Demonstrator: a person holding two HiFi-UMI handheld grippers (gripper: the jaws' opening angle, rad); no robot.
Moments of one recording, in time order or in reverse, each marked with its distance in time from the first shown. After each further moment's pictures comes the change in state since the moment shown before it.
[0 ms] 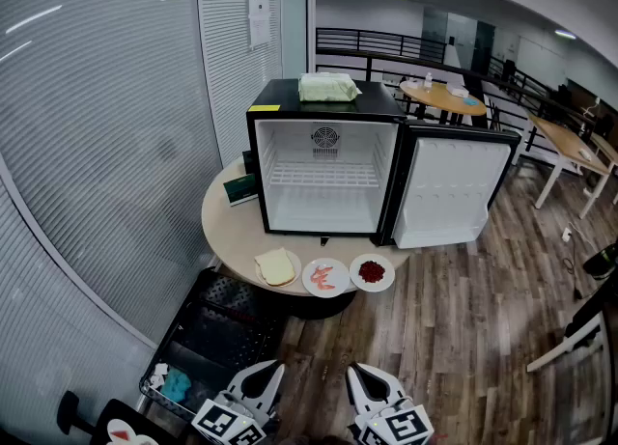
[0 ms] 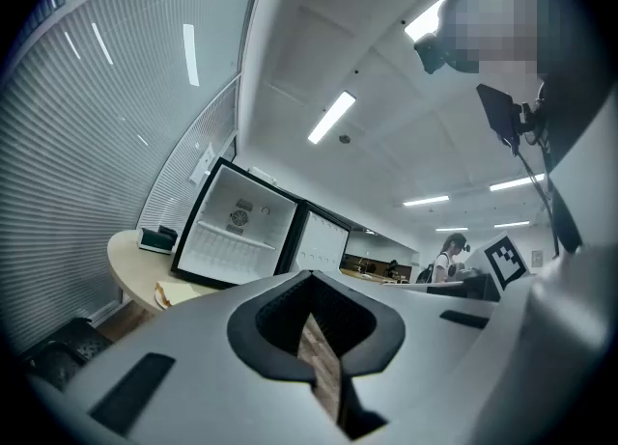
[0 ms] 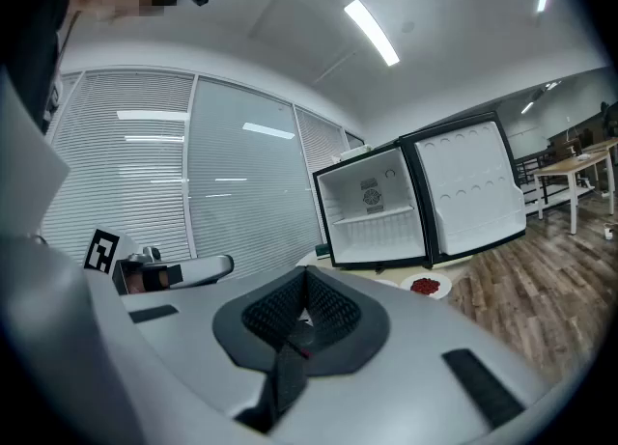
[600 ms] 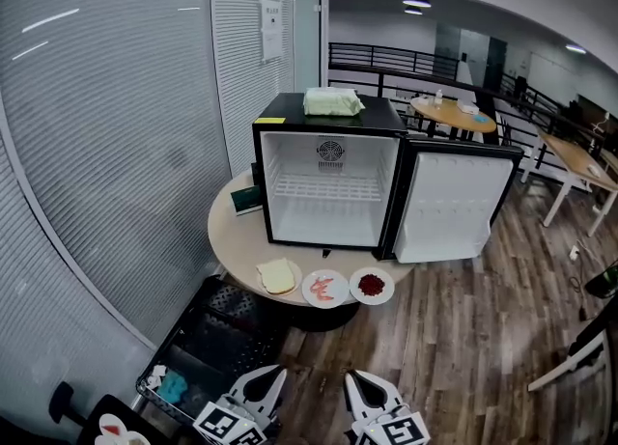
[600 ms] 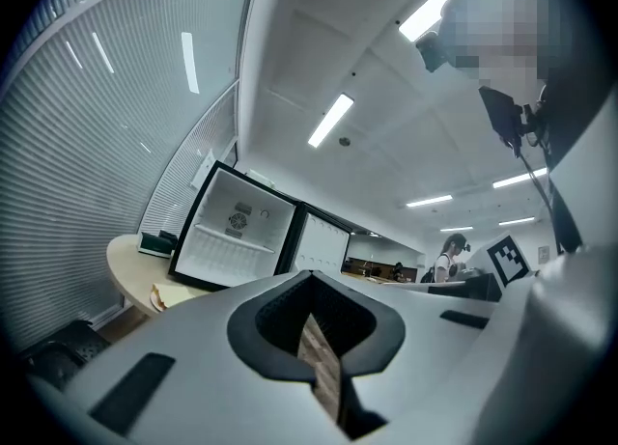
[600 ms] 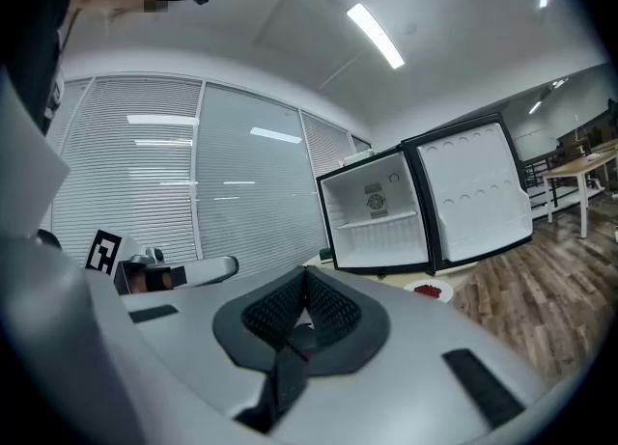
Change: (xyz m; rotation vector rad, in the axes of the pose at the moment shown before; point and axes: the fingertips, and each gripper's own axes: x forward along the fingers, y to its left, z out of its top) left arm 0.014 -0.019 -0.007 0.010 -0.025 0.023; right arm 0.008 -0.019 -0.003 0.038 0.004 0.028
